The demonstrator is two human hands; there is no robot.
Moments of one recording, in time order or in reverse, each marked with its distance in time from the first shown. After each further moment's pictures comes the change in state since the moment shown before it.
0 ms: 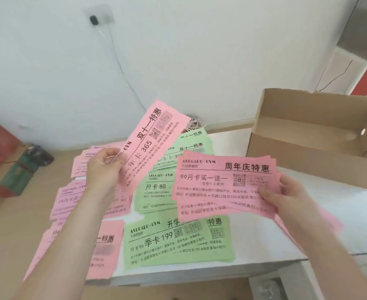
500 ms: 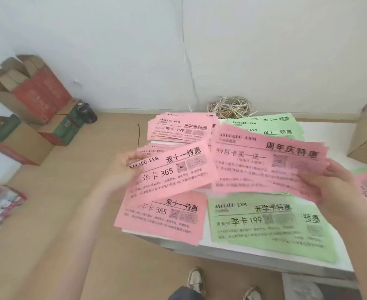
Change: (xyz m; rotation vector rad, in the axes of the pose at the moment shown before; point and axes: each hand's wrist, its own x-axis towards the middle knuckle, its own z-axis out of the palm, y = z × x) left_hand 0.041 -0.062 -0.210 0.392 -0.214 -0.177; right_hand 0.002 0.000 0.158 0.084 -0.036 0.028
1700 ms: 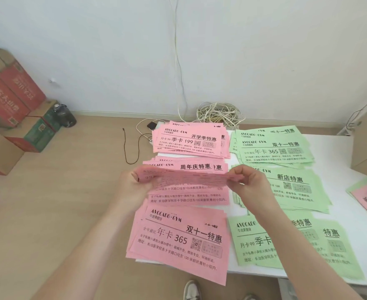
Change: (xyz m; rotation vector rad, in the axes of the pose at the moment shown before) left_hand 0.030 -0.030 -0.016 -0.299 -0.066 0.147; right_hand 0.003 0.040 0.171 -0.459 -0.161 -0.121
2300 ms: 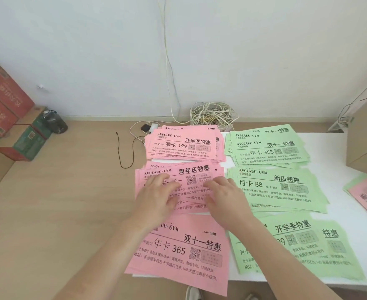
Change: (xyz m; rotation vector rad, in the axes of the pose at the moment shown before) left_hand 0.032 -0.046 0.041 0.961 -0.172 0.372; right_hand 0.014 0.028 0.041 -0.962 -0.087 -0.196
